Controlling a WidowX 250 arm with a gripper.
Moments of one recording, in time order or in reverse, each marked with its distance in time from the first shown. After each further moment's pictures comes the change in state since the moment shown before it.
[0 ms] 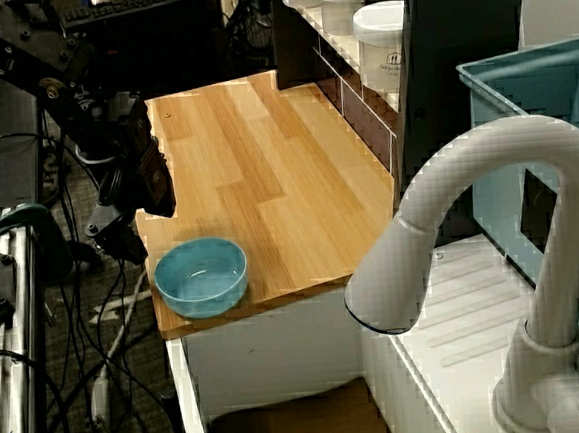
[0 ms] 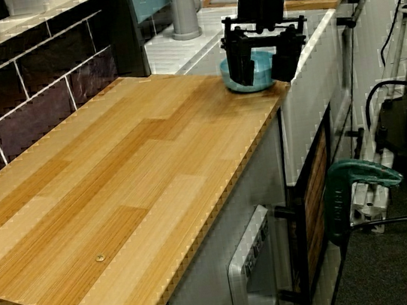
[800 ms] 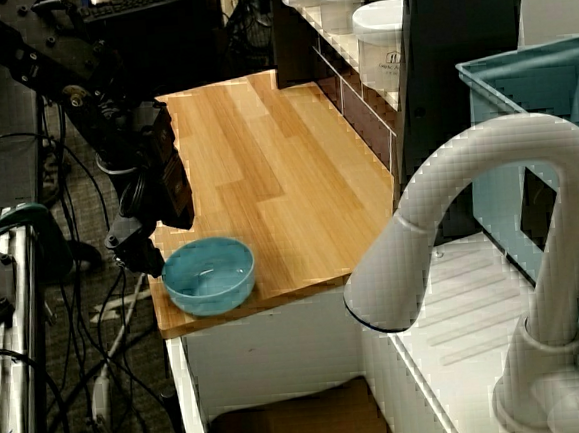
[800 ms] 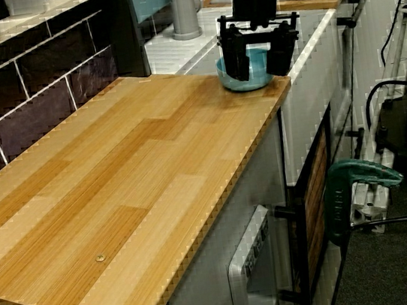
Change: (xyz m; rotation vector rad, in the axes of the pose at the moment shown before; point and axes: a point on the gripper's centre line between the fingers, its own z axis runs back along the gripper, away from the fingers) arm 0.023 -0.009 0.000 -0.030 -0.001 0.004
